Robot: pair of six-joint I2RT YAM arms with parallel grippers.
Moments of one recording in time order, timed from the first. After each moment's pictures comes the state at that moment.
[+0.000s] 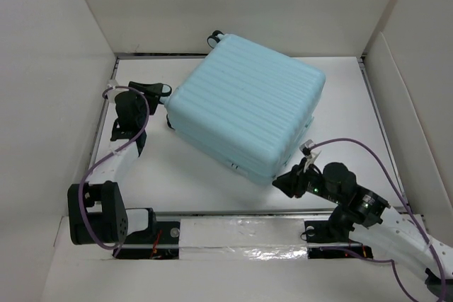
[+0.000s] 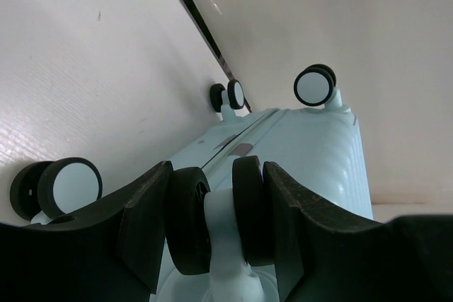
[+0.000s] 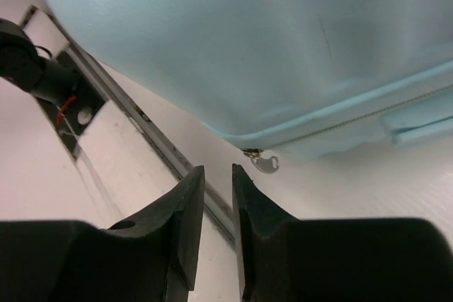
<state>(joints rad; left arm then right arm) 0.02 1.26 0.72 0.29 0.01 -1.11 0.87 0.35 0.37 -0.33 -0.11 0.48</state>
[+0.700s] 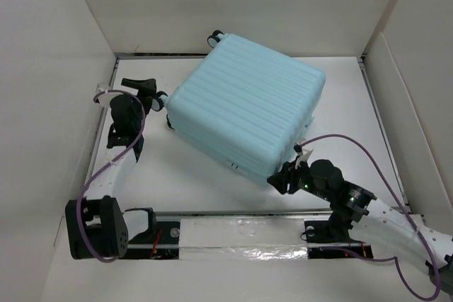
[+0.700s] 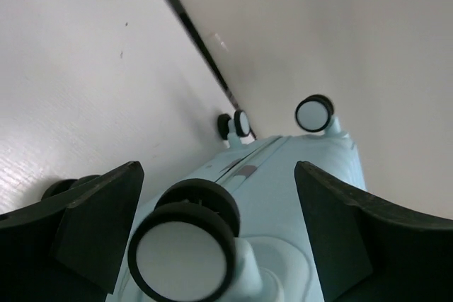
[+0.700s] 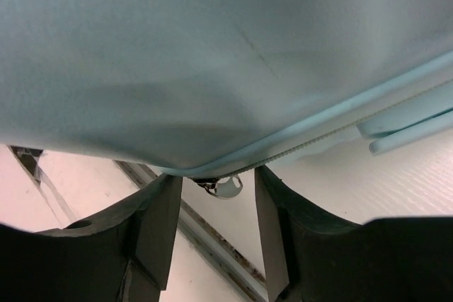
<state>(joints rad) 0.03 1.19 0.70 0.27 -0.08 -1.08 0.88 0.54 0.34 -0.20 0.02 0.51</state>
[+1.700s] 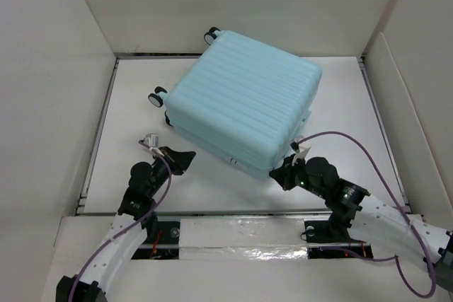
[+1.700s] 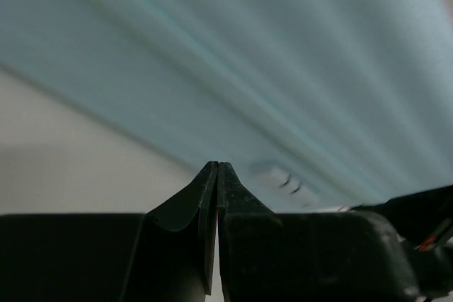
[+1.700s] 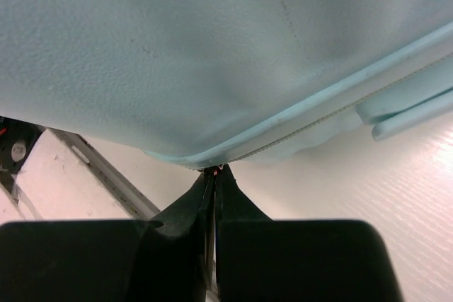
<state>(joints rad) -0.30 0.40 0.05 0.26 0.24 -0.79 0.87 0.61 0.31 -0.10 0.07 0.48</state>
